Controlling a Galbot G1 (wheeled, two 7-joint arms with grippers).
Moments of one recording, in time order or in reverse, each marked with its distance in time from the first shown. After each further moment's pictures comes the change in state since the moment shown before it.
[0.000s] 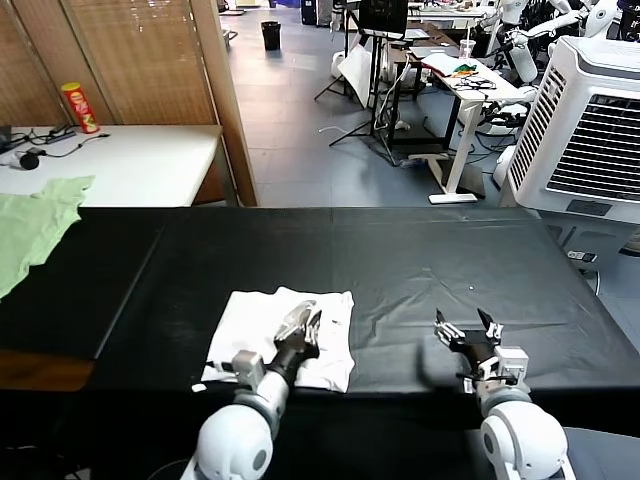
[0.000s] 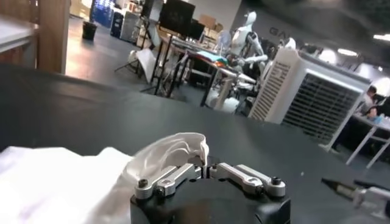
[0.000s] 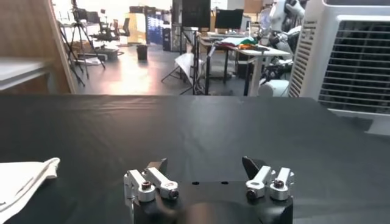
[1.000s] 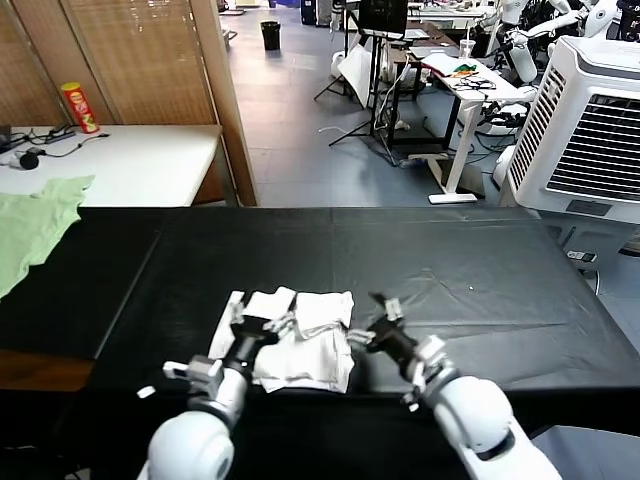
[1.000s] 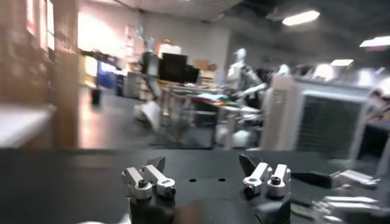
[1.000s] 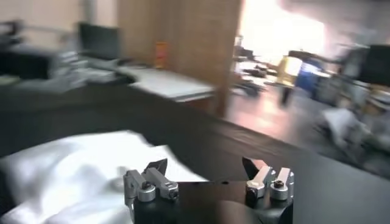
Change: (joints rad) left arm 0.087 0.089 -0.170 -0.131 0.208 -0.131 0.078; right arm 0.234 -0.187 -0.434 -0.112 -0.188 0.196 -0.402
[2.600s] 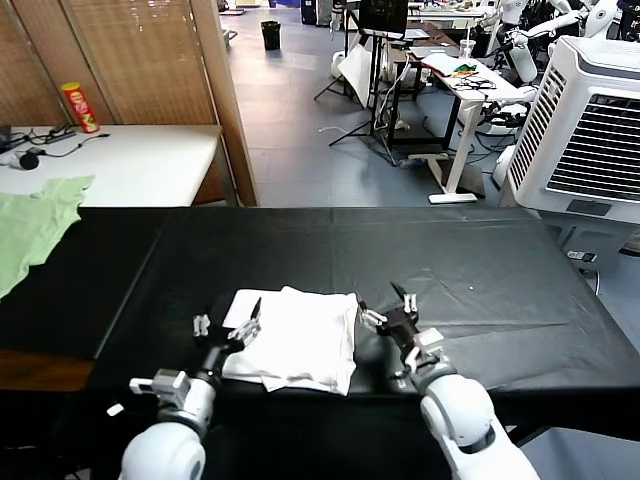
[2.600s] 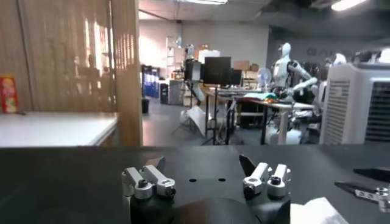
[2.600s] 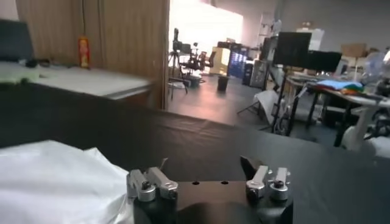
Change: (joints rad) left arm 0.054 0.006 -0.140 0.084 -0.131 -0.093 0.061; right arm -0.059 0.127 0.151 -0.043 0.107 -0.022 0.254
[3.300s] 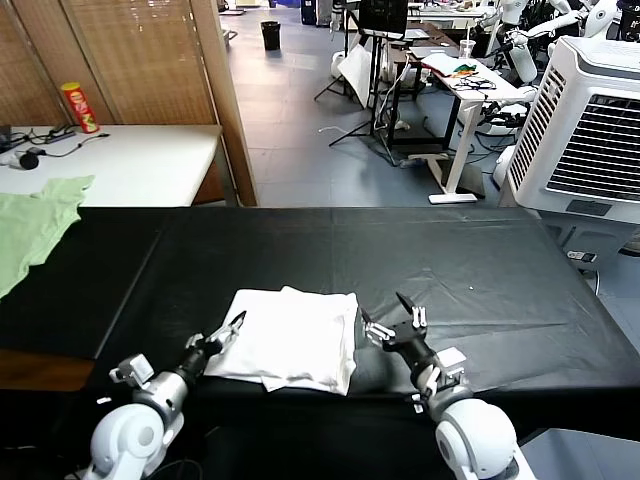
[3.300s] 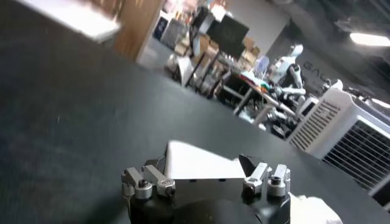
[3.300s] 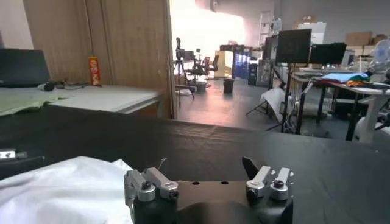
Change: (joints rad) left arm -0.072 0.099 -0.120 0.203 -0.599 0.169 0.090; right arm -0.127 0.018 0.045 0.131 0.025 0.002 -0.017
